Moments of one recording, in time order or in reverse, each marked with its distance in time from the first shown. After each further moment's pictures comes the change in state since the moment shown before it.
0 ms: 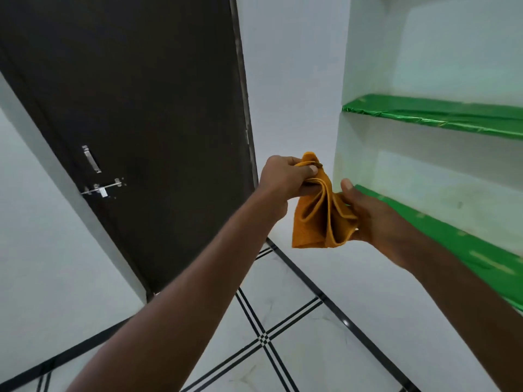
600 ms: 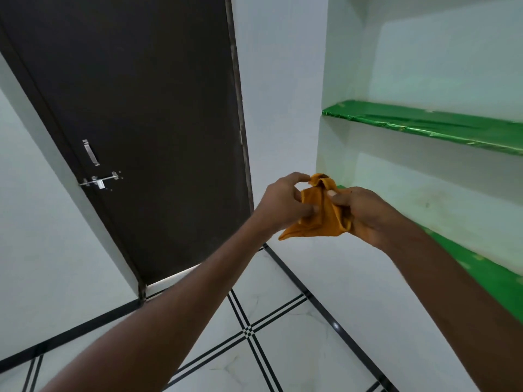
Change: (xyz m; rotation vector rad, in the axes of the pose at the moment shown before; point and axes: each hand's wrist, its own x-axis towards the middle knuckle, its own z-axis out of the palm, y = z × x) left_hand -0.051 -0.031 0.071 0.621 -0.075 0.270; right_hand -0.037 -0.004 -0.057 0.032 0.182 0.177
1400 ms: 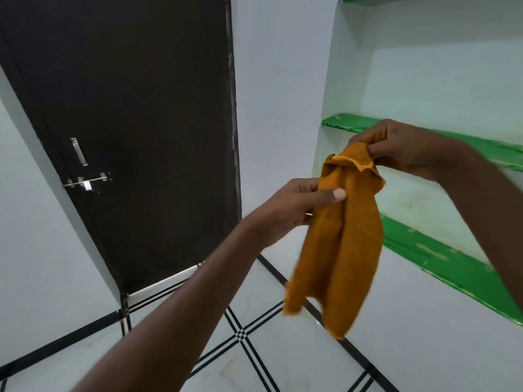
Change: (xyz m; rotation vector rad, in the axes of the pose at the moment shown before) left_hand -0.081 -0.016 -0.096 -0.745 -0.517 0.143; right_hand -0.074 -0.128 0.043 -0.607 -0.249 -0.406
